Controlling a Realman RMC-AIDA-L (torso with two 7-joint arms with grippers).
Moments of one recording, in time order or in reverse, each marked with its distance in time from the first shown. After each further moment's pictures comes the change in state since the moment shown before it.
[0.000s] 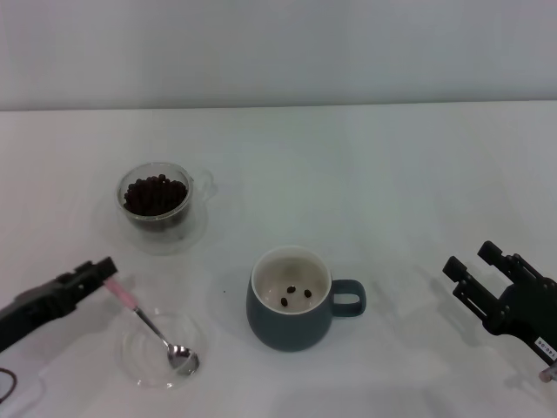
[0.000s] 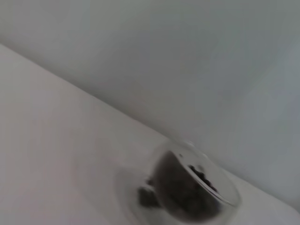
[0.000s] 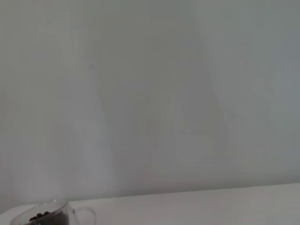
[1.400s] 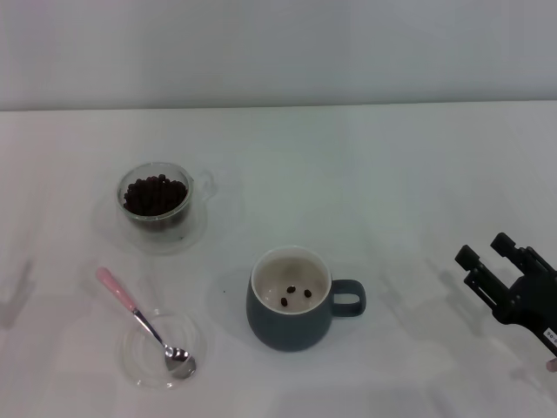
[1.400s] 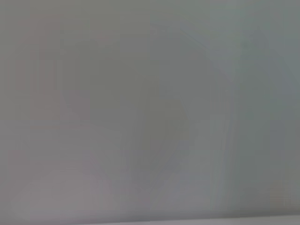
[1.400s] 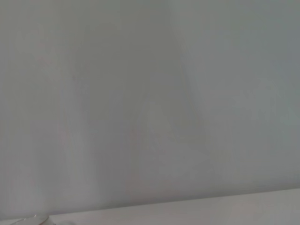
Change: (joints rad) left arm 0.062 -0.027 -0.439 -0.251 -0.255 -0.062 1.094; right arm 0.000 0.000 0.003 0.009 0.054 -0.001 0.002
